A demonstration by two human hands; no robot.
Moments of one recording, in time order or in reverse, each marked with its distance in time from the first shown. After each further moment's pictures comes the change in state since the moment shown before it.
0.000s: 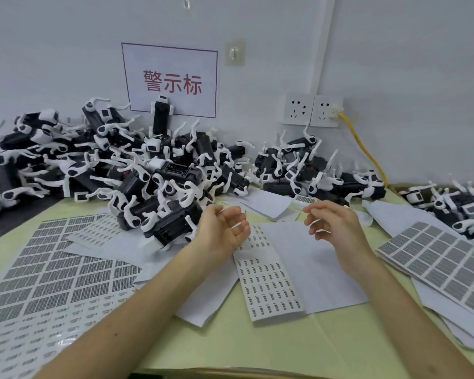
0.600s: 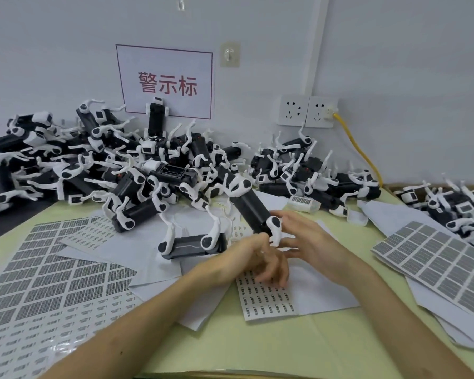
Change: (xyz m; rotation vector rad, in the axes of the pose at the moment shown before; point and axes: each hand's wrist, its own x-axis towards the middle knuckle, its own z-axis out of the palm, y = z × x) left_hand -0.021 -0.032 0.009 1.029 -0.786 0.031; right_hand -0.013 0.003 0.018 0.048 -0.553 0.125
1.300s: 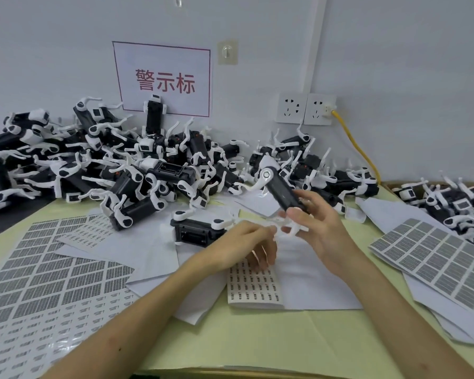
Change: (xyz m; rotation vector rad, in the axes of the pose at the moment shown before) left_hand 0.001 0.003 -0.013 0.191 0.252 -0.048; right_hand 0.006 0.000 -0.008 0.179 0.323 -0.224
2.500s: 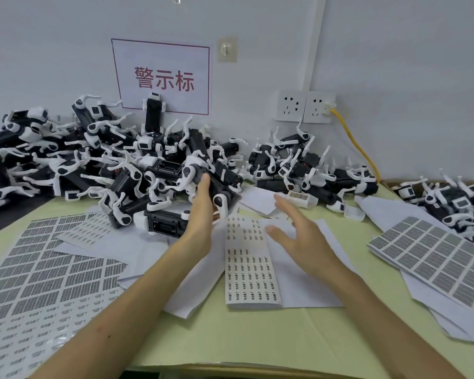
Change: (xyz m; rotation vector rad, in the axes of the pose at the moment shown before) left_hand 0.010 0.000 -0.035 -0.588 0.737 -0.133; right_hand -0.008 0.024 0.008 -0.868 -0.083 -0.138
